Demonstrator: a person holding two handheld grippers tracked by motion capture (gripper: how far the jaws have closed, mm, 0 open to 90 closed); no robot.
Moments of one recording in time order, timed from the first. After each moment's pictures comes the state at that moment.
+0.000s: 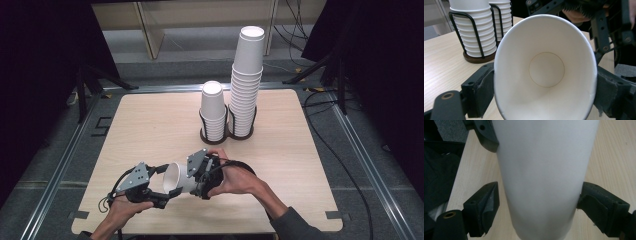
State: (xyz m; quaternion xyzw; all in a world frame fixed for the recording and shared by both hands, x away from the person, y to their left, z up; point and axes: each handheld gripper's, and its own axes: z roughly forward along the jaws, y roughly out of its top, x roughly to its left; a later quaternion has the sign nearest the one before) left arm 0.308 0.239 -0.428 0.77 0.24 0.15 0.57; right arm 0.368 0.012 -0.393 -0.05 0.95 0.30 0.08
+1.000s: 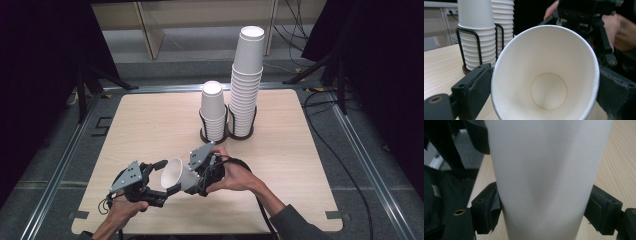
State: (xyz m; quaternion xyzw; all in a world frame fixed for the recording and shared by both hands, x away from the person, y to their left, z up) left arm 0.309 0.244 -0.431 0.70 0.26 0.14 0.65; right arm 0.380 0.005 -0.403 -0.01 0.92 0.40 -0.01
